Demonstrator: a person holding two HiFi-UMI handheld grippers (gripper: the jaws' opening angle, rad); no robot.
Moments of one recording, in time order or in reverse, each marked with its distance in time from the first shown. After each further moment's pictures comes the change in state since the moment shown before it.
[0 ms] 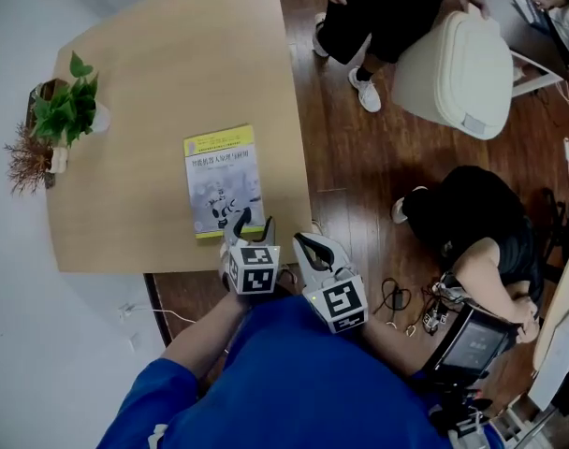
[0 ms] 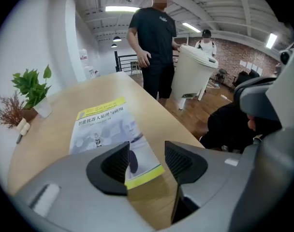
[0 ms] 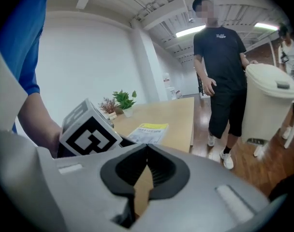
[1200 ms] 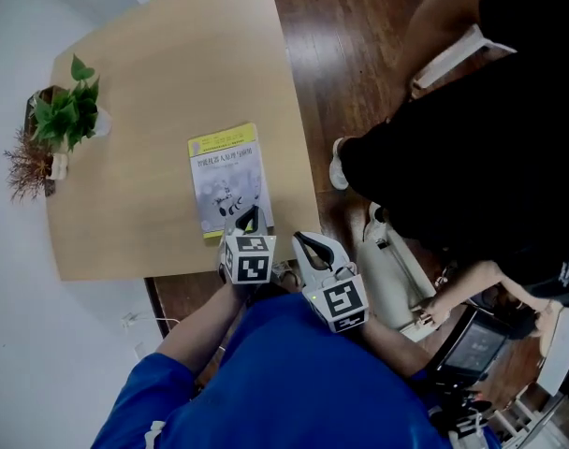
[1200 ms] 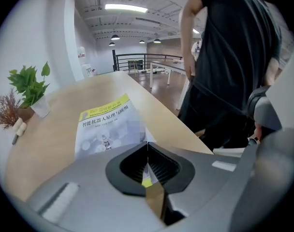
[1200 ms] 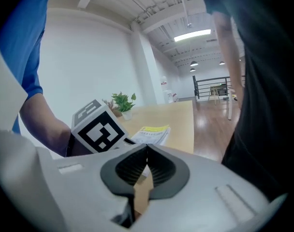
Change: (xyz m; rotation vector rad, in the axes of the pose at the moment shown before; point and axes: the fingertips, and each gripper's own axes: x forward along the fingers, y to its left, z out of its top) left arm -0.005 0.017 0.006 0.004 0.021 -0.043; right arm -0.003 0.019 0.009 0.030 -0.030 -0.038
